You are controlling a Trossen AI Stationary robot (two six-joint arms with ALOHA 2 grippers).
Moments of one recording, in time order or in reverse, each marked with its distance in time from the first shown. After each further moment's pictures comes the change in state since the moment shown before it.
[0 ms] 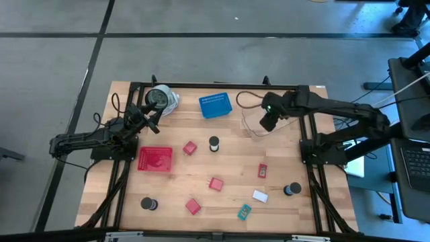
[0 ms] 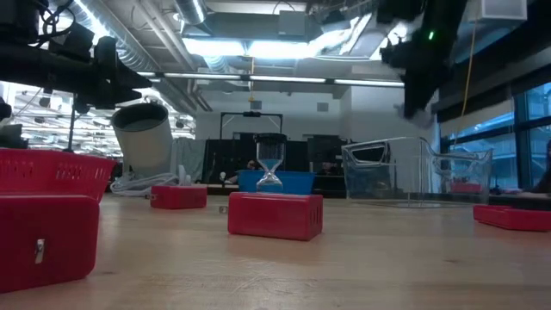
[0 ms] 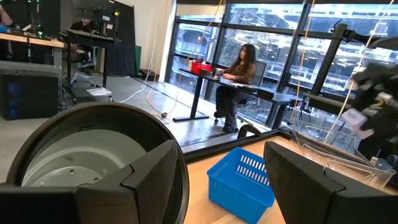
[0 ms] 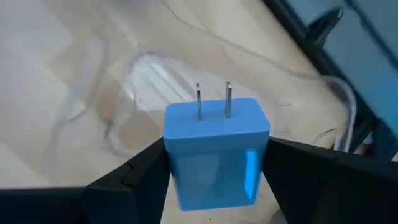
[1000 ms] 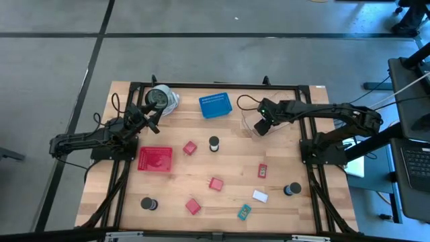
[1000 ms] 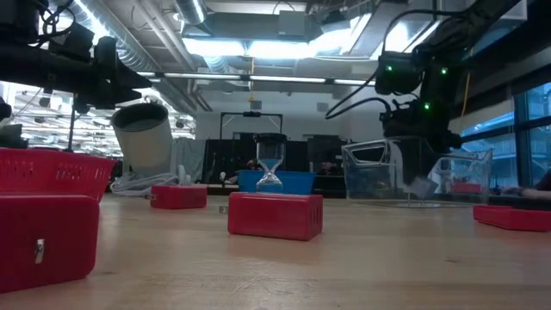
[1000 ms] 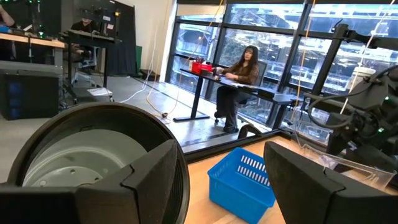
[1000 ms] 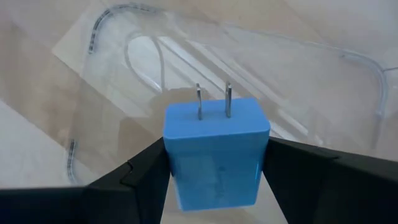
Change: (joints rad) left arm 0.000 0.000 0.000 0.000 -0.002 0.000; right arm -0.123 0.104 -0.379 0.492 -0.147 0.049
